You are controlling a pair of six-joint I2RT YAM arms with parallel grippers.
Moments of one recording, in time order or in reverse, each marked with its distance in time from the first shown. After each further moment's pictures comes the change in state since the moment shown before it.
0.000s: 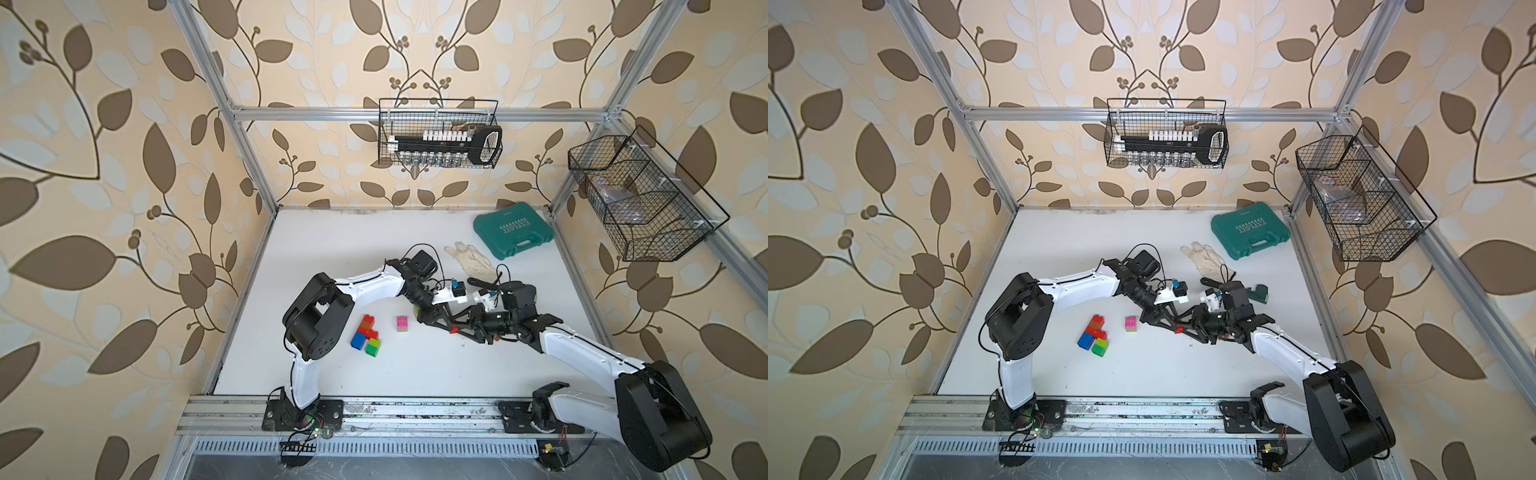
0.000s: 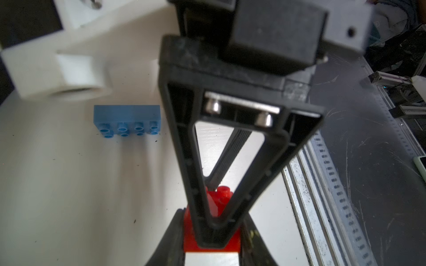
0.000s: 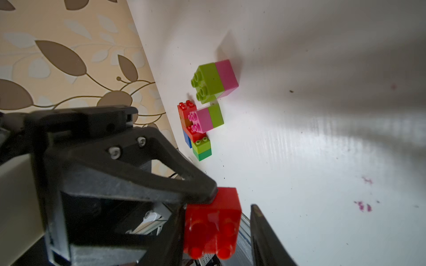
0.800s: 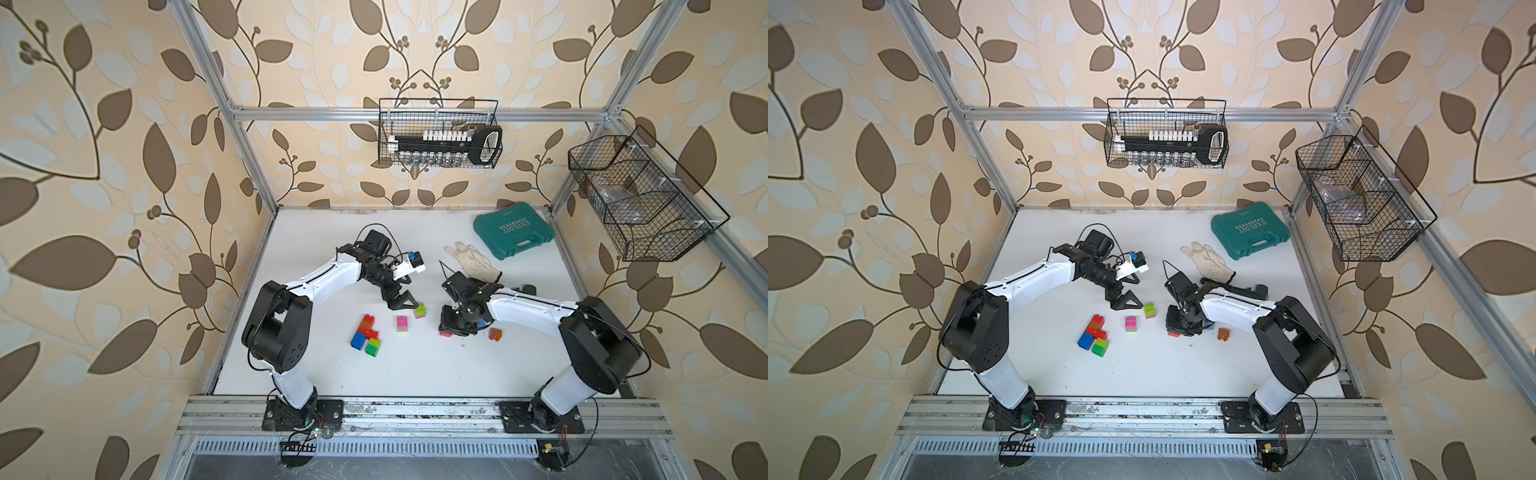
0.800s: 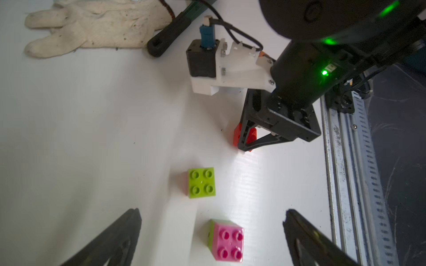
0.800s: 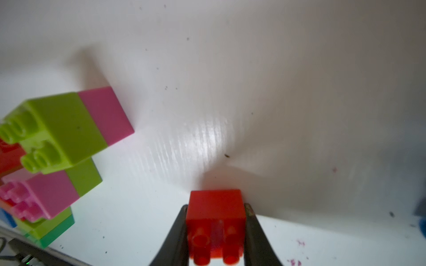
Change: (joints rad) left arm 0.312 -0.243 -0.134 -0.092 -0.165 -0.008; right arm 0.327 0.461 0.466 -0.483 0.689 -0.216
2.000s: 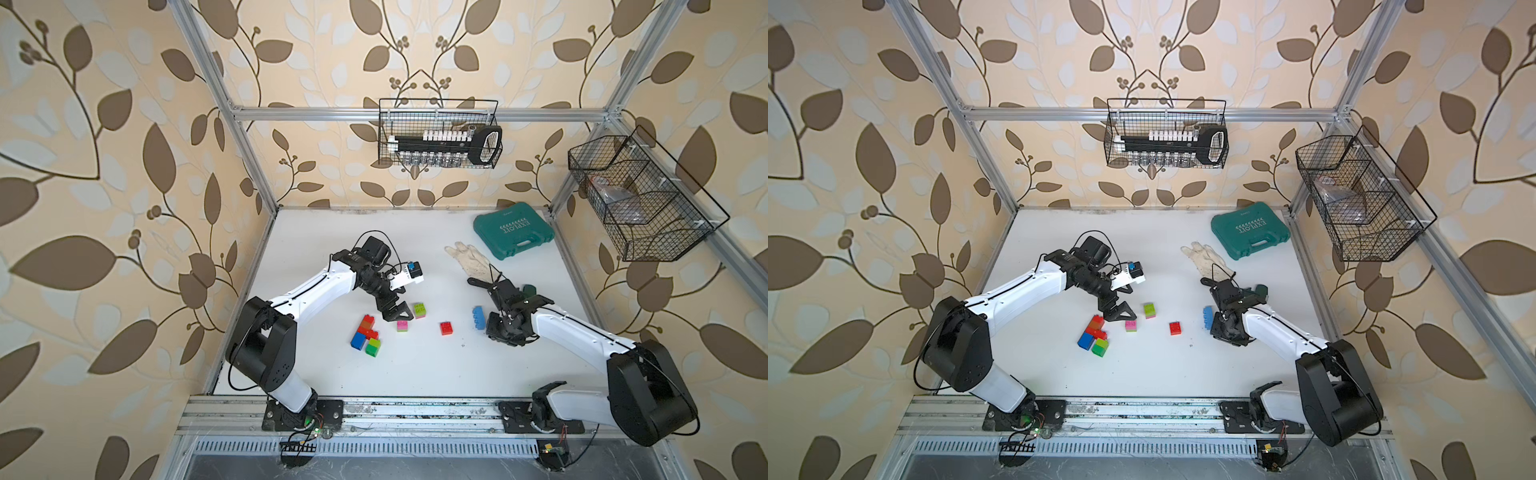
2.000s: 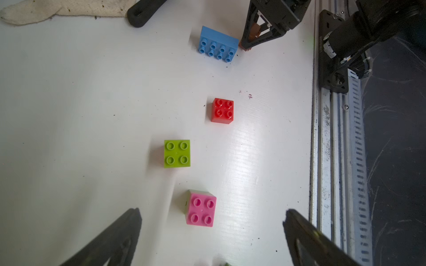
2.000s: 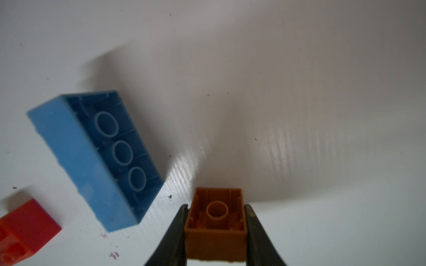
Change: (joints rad) left arm -0.068 -0.100 -0.037 -0.096 -0.069 -0.017; right arm -0.311 -0.340 -0.279 -0.142 0.185 -0.103
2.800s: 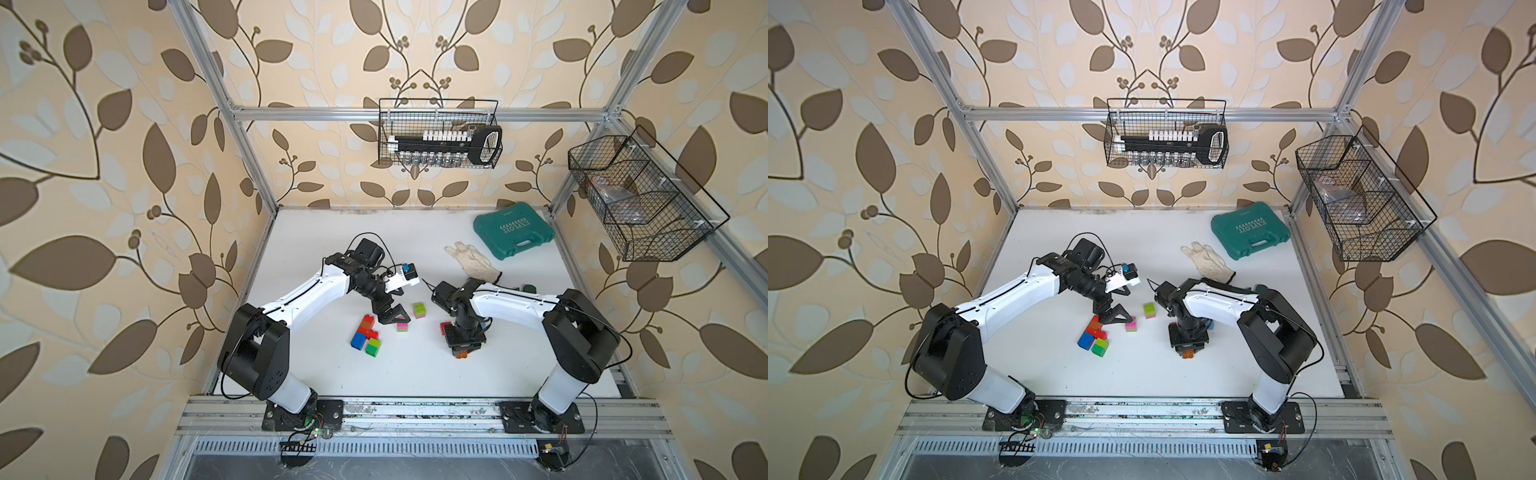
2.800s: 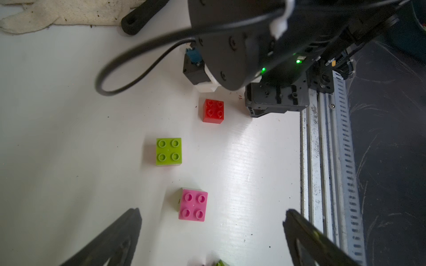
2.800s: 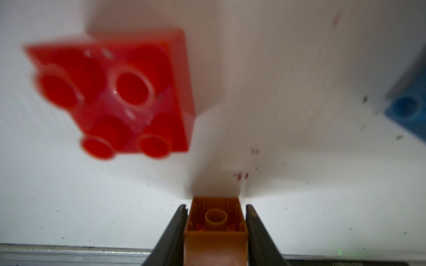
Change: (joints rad) left arm 0.033 -0.055 -0.055 0.009 0.058 0.033; right arm 0.373 0.423 0.397 -0.273 -0.174 -0.074
